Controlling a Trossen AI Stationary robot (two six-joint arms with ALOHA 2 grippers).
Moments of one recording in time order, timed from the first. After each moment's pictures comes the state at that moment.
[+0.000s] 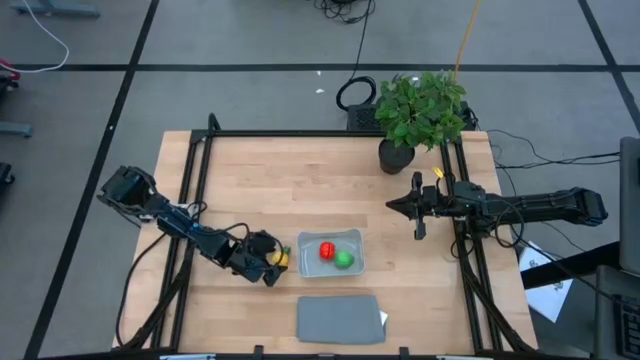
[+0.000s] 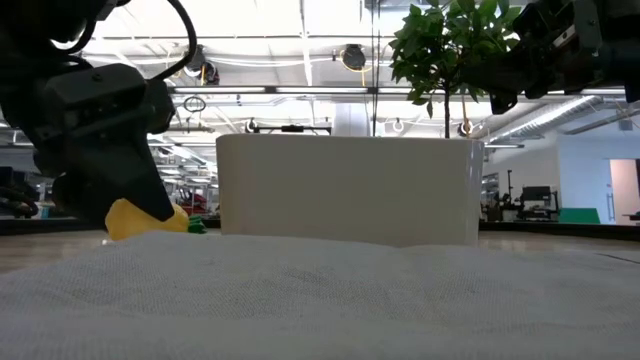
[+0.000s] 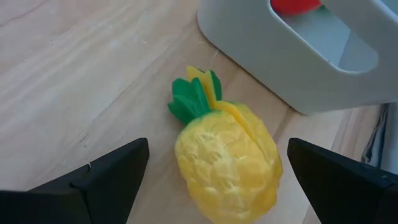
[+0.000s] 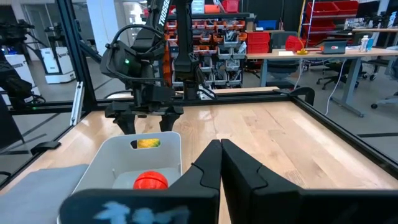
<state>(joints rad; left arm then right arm) -0.50 1.55 0.57 0.00 -0.40 -1.12 -0.06 0.56 0.14 0.39 -0.03 0.05</state>
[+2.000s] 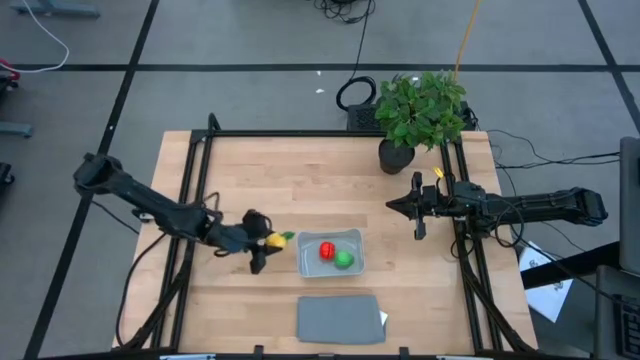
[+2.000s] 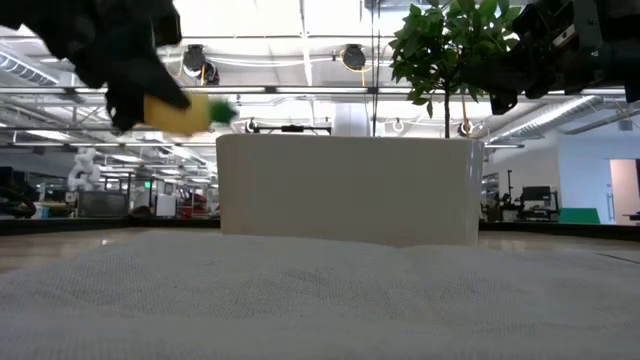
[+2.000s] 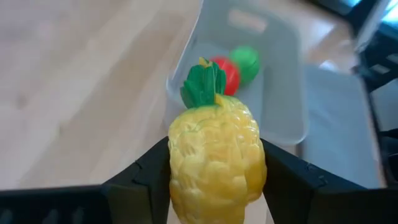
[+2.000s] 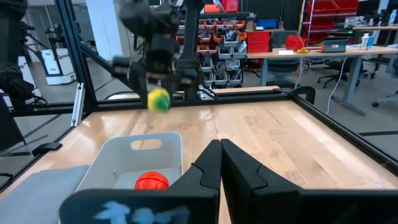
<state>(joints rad) -0.40 1.16 0.57 -0.09 -0.34 -0.67 -0.06 0.56 0.14 0.39 -0.03 0.06</state>
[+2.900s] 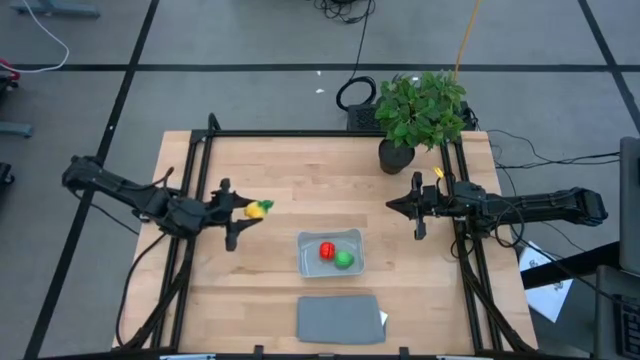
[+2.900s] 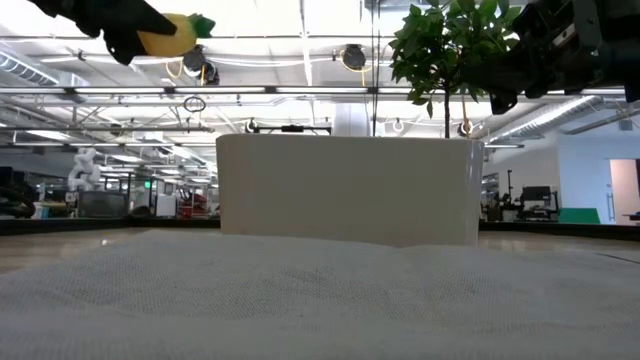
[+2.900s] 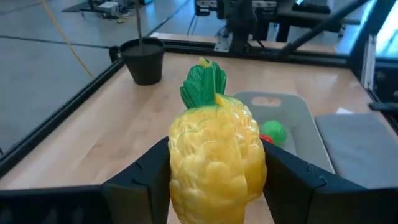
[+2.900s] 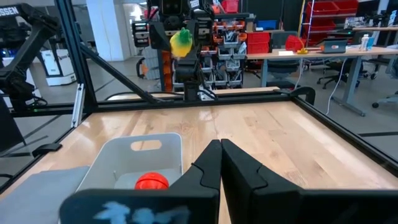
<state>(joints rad) -0.37 0.70 0.57 -0.25 -0.52 -0.22 -0.06 0.56 0.14 0.39 -0.03 0.06</state>
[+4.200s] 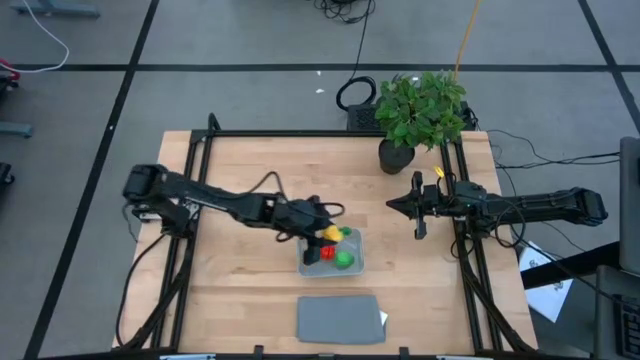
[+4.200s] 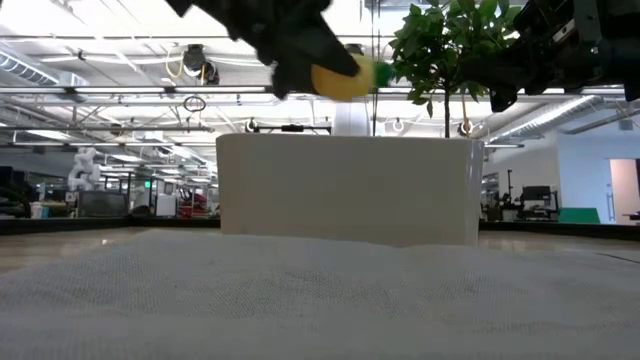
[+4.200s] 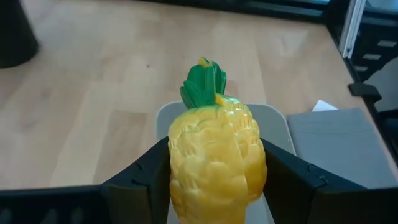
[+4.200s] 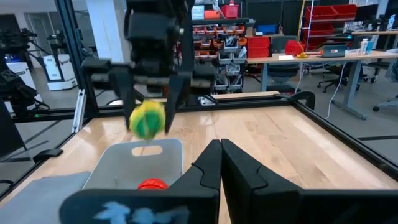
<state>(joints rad) -0.12 1.66 1.14 -0.09 -0.02 -0.18 -0.06 0.56 0.14 0.41 -0.03 0.06</state>
